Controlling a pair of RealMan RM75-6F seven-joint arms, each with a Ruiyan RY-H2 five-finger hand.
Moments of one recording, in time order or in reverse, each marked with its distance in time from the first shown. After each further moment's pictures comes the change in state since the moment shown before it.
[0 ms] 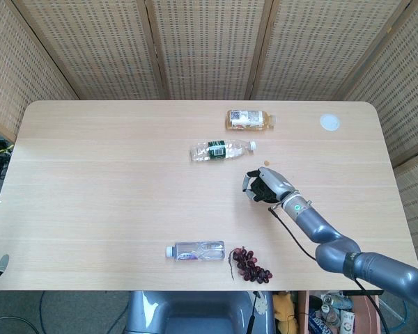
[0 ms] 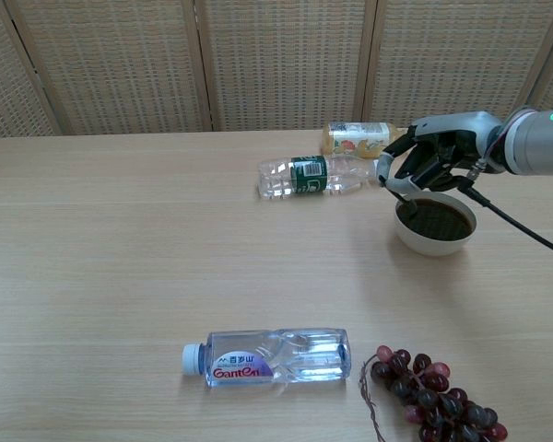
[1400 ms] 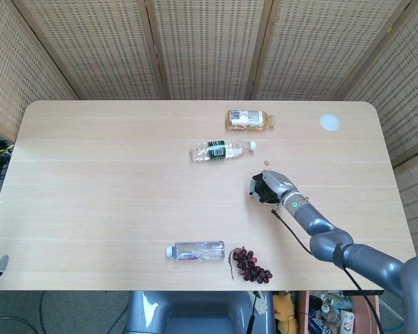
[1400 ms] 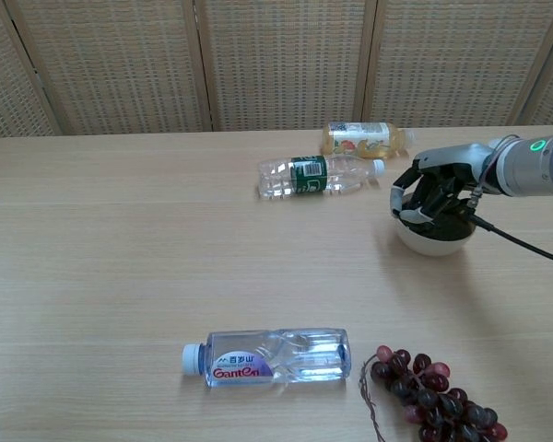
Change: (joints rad) left arm 0.001 0.001 -0.002 -0.018 -0.008 -0.010 0.022; right arm 0.045 -0.088 -0.046 0.200 0.043 -0.113 -0.102
